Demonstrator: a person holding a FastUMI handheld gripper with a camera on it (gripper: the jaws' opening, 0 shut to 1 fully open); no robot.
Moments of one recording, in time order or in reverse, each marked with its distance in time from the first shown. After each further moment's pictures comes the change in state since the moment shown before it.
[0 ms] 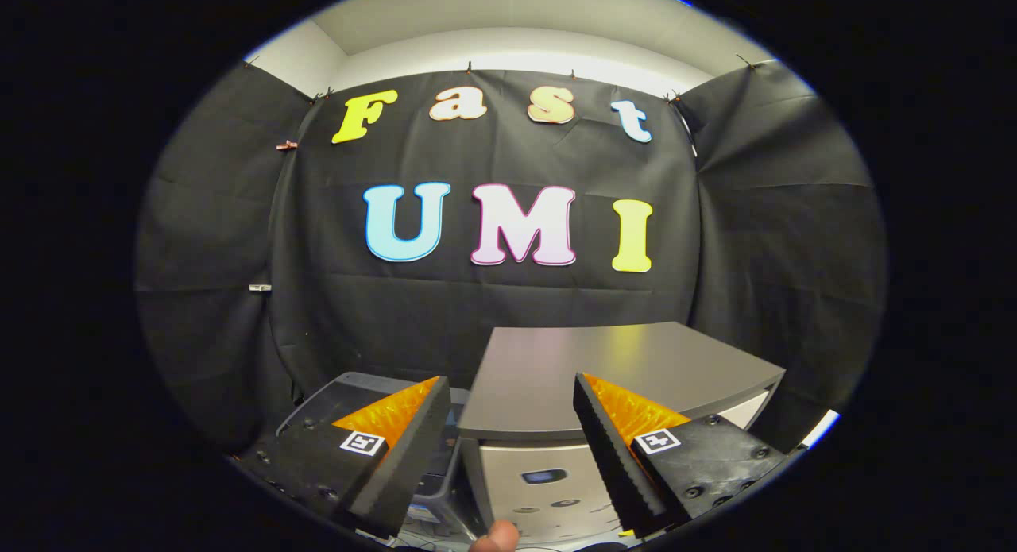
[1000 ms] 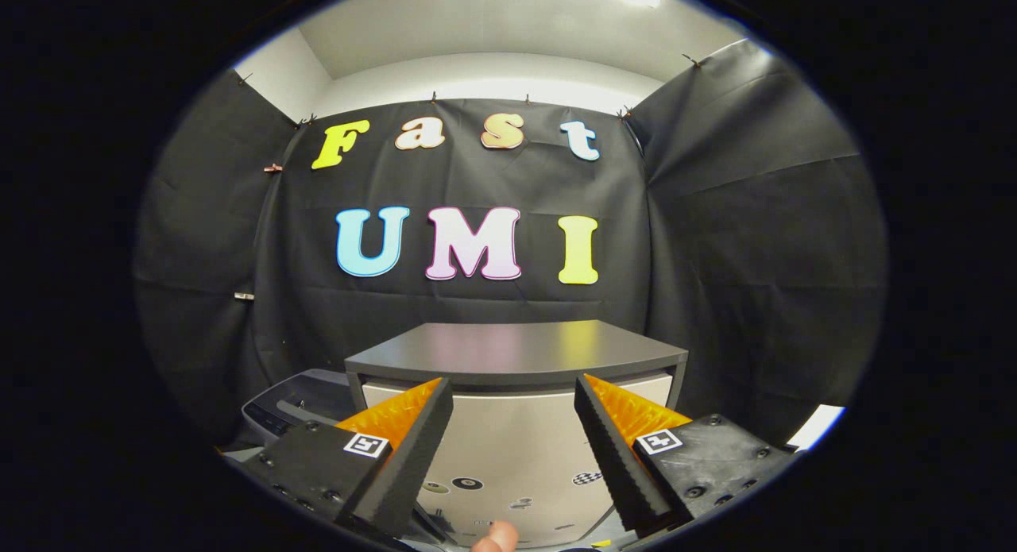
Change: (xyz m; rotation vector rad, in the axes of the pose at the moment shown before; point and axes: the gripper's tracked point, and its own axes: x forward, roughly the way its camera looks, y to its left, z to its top) arm -0.060 -0.110 -0.038 0.009 -0.100 -0.045
